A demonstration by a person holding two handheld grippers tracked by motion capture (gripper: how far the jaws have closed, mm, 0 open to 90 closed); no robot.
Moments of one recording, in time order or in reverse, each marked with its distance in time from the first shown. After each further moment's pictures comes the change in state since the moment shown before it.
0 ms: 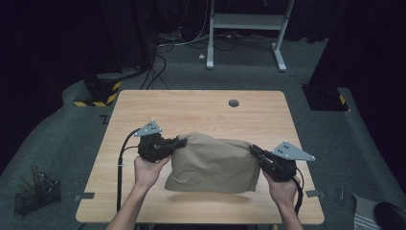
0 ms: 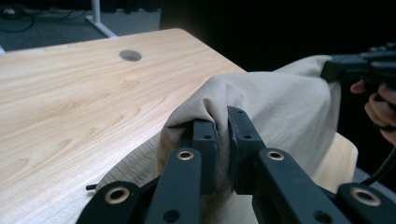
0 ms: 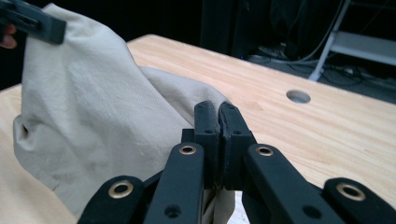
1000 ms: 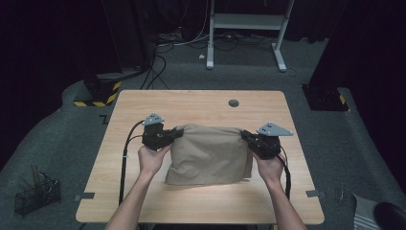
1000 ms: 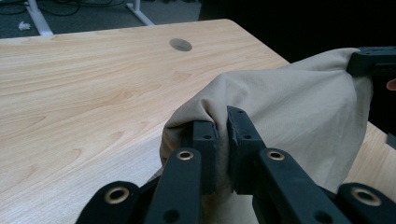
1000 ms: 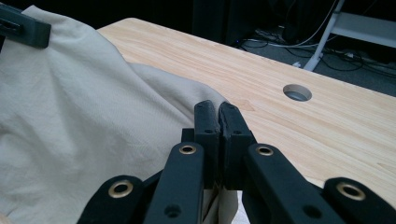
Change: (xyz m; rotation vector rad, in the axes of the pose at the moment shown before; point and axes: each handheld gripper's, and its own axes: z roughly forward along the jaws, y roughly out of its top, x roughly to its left) left arm 0.043 -0.002 0.032 0.034 0.132 -0.046; right arm -0.029 0.010 0.072 0.071 -0.015 0.006
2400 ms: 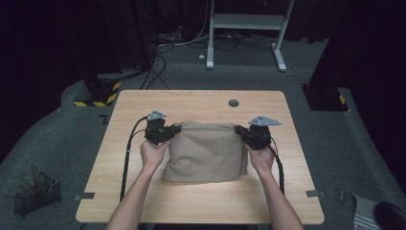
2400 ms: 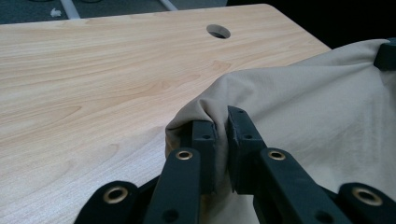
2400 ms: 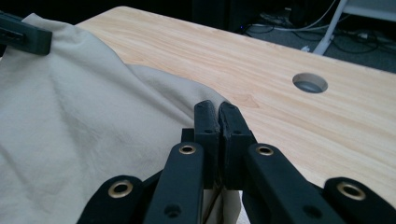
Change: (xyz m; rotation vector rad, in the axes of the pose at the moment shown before) left arm 0.030 -0.004 0.031 0.051 0.097 -0.017; right arm -0.017 -0.002 0.050 0.052 0.019 0.051
